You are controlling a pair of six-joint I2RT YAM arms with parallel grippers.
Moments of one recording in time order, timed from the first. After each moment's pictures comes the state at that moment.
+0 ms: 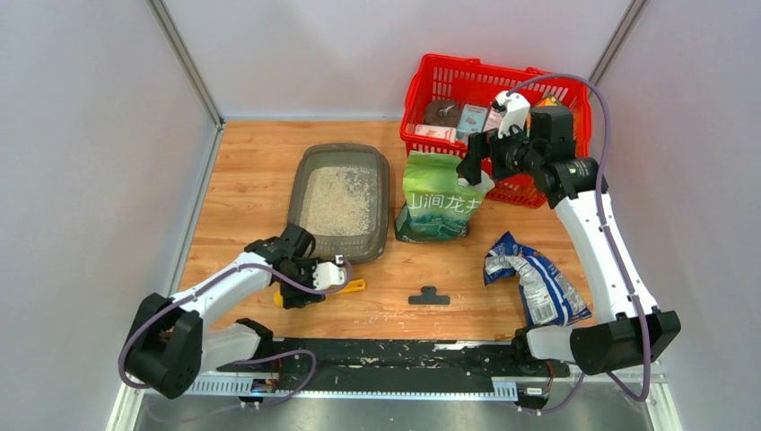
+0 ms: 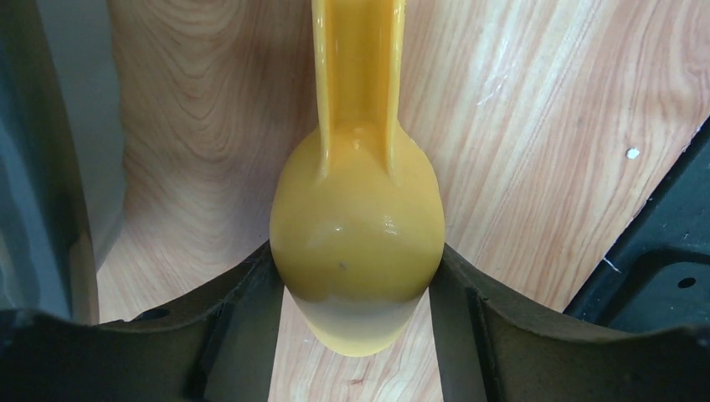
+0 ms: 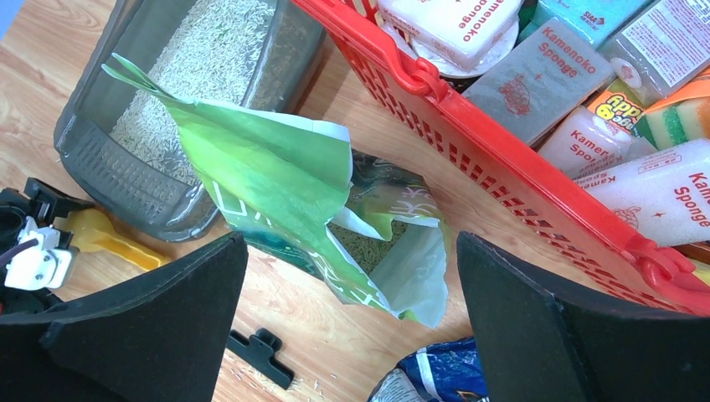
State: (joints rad) left arm -0.45 1.15 0.54 -0.77 0.21 0.95; right arm 0.19 1.30 1.48 -0.73 -0.36 -0.03
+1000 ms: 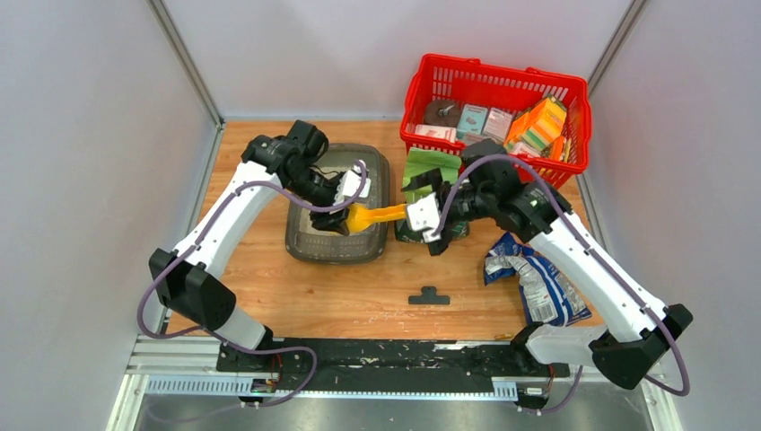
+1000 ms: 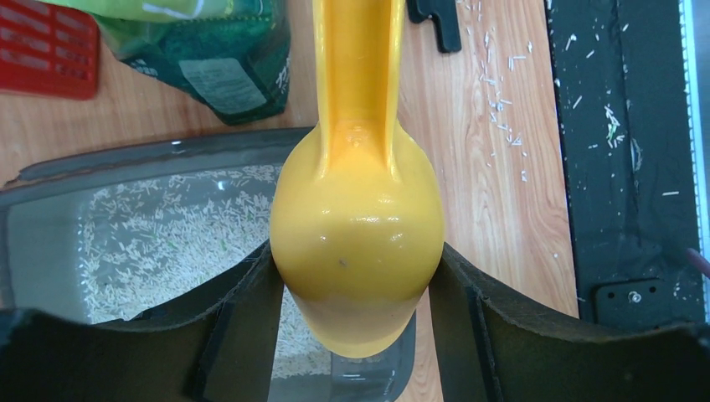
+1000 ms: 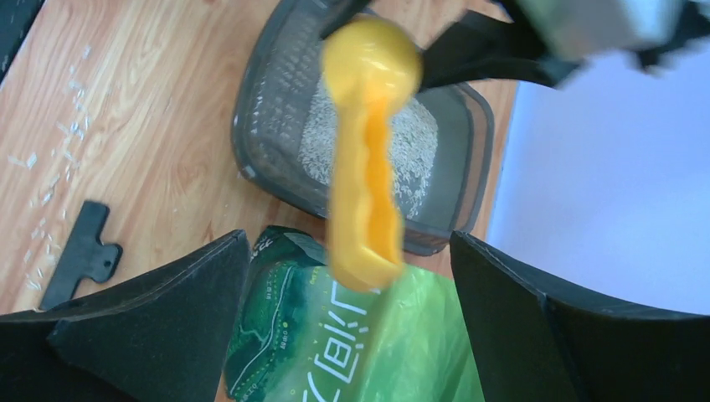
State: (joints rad) left arm -0.44 1.54 1.59 -1.33 0.75 1.21; right arm 0.65 1.25 1.47 -0.85 -0.66 -1.16
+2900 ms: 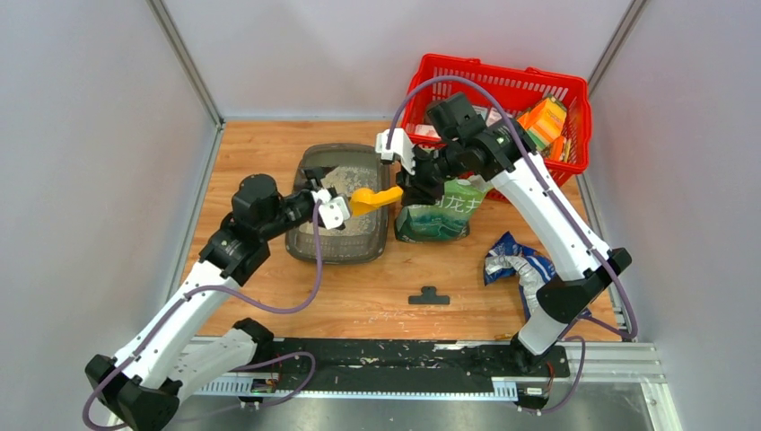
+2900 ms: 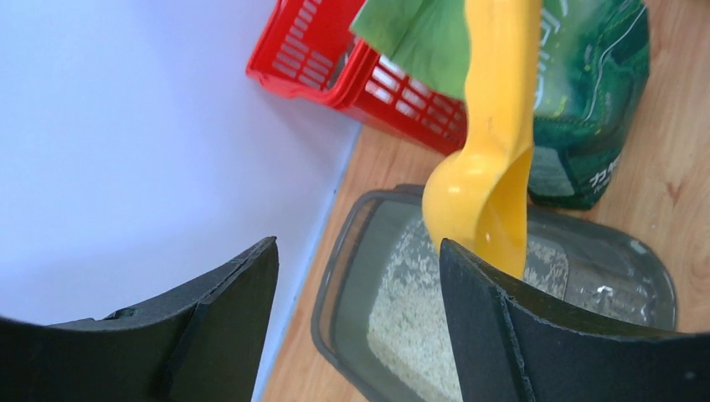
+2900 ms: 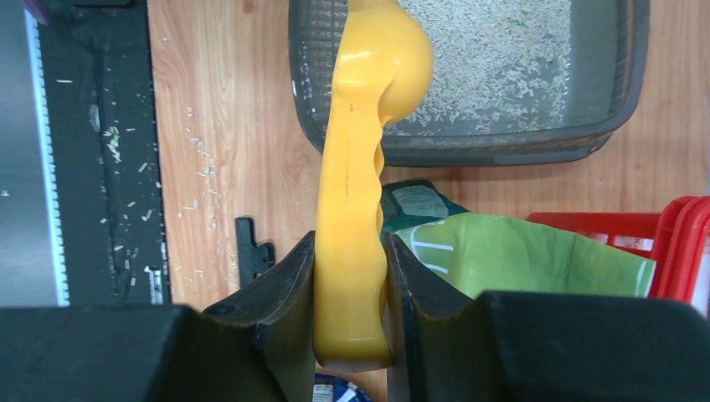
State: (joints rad) left arm -0.52 0.90 0.94 -0.21 0.38 0.86; right arm 0.66 1.67 2.04 -1.29 -0.53 -0.74
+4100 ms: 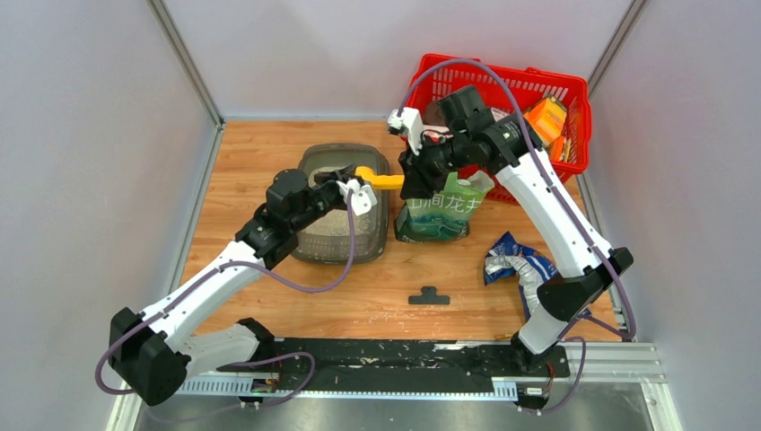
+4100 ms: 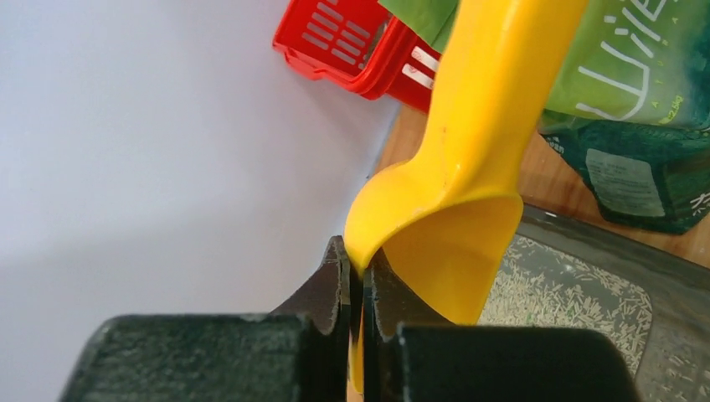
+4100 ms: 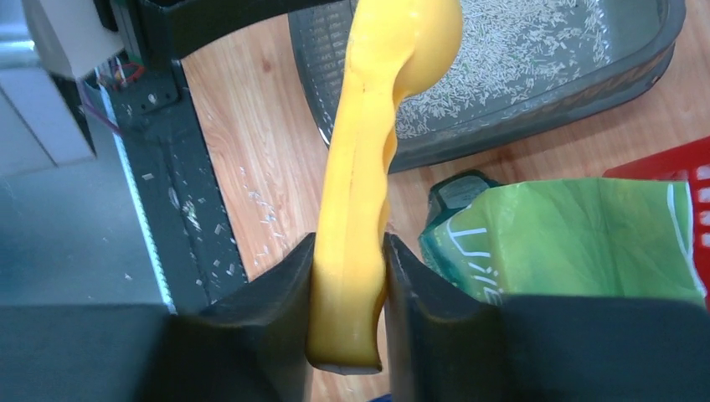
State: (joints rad) left arm -0.63 1.09 0.89 0.07 0.17 0.90; right arm 0.60 1.67 2.04 -1.24 -0.57 -0.38
